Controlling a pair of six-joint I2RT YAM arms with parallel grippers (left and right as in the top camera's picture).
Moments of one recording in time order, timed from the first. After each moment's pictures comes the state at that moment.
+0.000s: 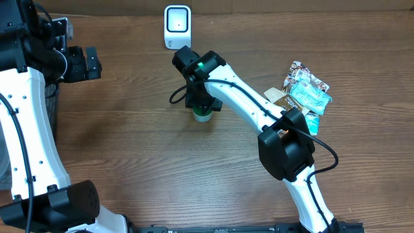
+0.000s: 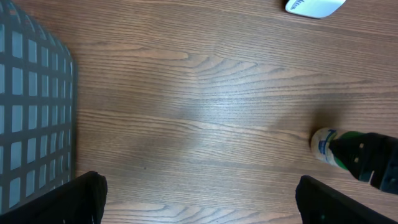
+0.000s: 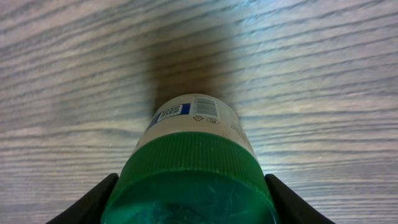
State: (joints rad) left arm 0.26 1.75 2.05 -1.44 0.15 0.06; right arm 0.67 2.33 2.09 -1.24 0.04 0.80
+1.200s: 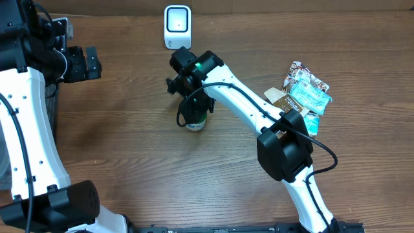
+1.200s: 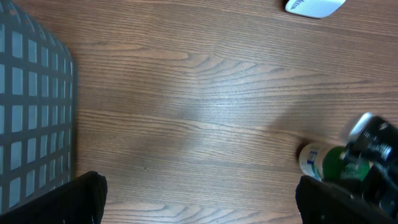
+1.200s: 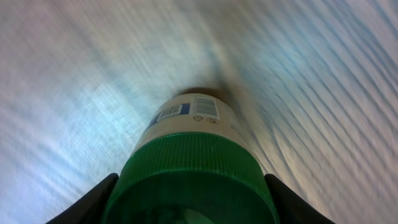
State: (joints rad) left arm 0.26 1.75 2.05 -1.44 0.15 0.06; right arm 0.69 2.33 2.12 -1.28 -0.14 -0.28
